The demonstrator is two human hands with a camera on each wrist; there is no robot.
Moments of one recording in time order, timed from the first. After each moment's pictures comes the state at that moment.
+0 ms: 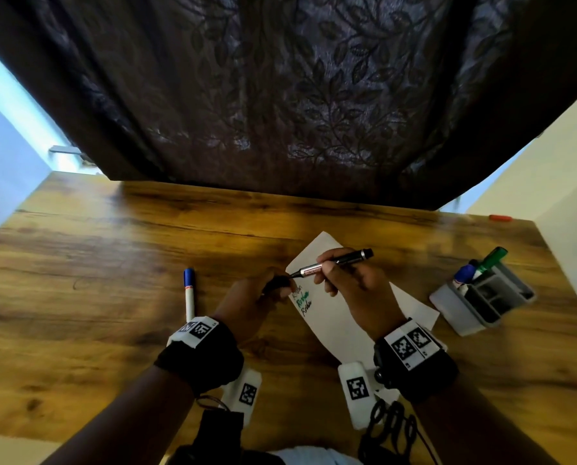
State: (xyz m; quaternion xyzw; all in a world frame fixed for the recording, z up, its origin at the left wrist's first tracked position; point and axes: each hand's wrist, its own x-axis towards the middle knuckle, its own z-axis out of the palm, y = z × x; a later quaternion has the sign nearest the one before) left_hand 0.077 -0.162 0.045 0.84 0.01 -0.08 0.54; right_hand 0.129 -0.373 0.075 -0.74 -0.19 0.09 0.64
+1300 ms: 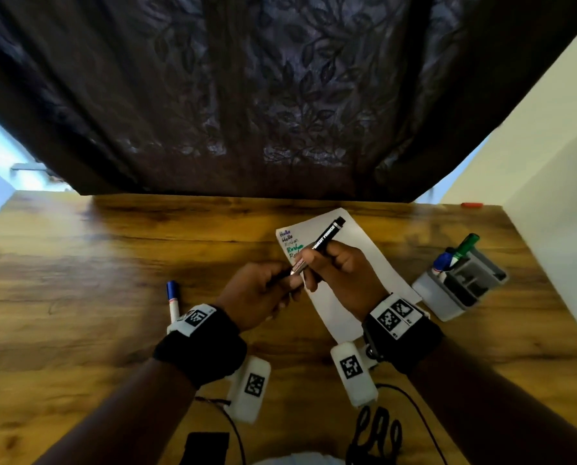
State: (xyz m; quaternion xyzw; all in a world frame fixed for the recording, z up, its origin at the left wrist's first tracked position) left_hand 0.093 -0.187 0.095 0.81 -0.03 -0.14 0.57; right_hand 0.142 -0.367 0.090 -0.75 -0.18 0.11 0.62
